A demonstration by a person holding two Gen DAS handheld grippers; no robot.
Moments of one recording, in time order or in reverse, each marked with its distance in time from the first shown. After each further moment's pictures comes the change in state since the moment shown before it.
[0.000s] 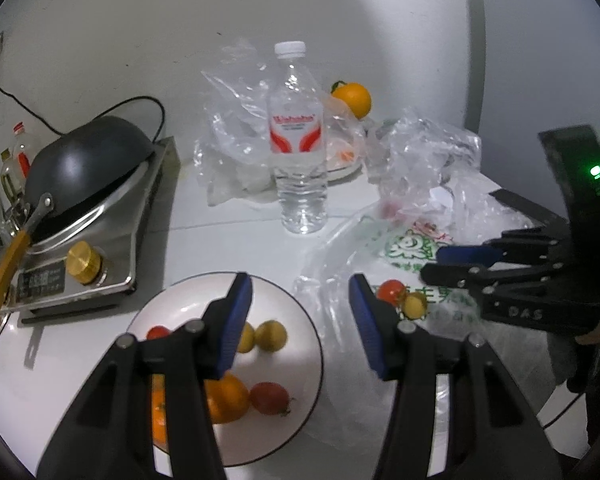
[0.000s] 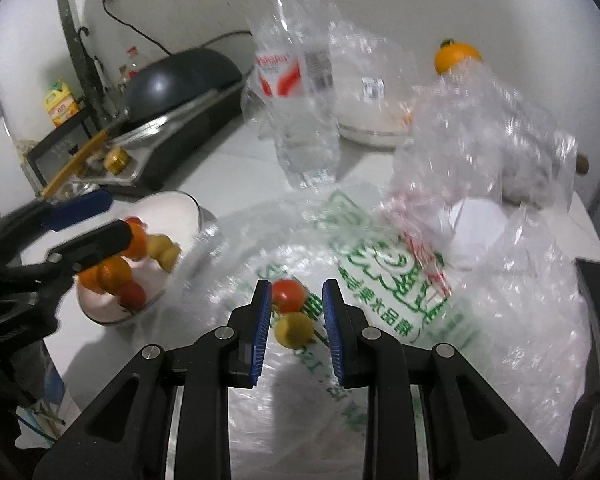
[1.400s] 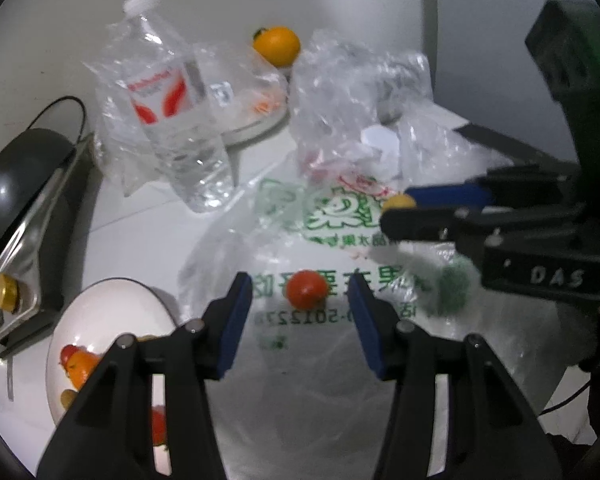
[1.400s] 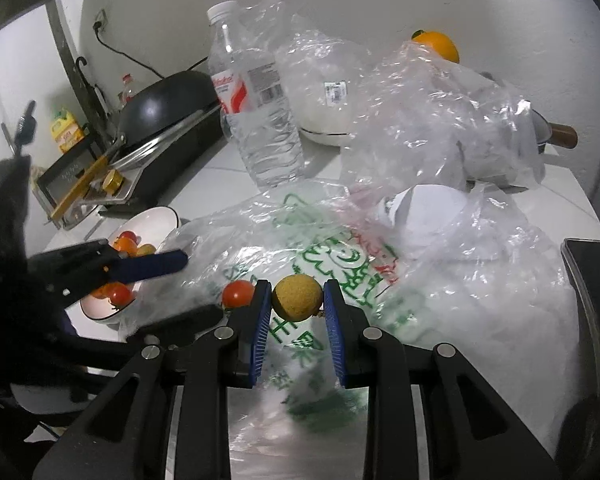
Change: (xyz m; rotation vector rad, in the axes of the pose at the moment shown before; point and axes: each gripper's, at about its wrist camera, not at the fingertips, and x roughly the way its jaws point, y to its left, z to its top) left arm 0.066 -0.084 0.004 0.162 0.178 -0.073; right arm -0.019 -0.053 -0.008 0.071 -0.056 0.070
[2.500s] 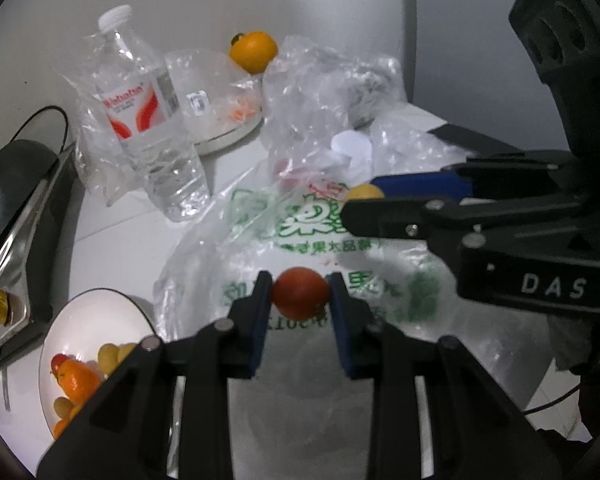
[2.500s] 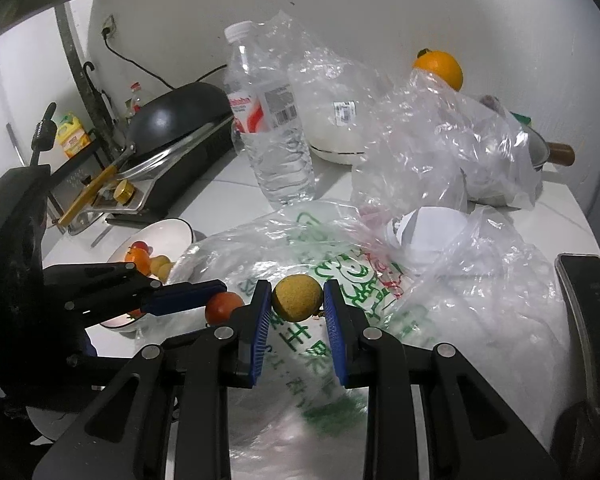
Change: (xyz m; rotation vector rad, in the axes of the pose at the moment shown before) left arm -0.015 -0.011 0.005 0.020 -0.018 -0.054; right arm -0.011 0.016 0.005 -0.026 -0.044 0.000
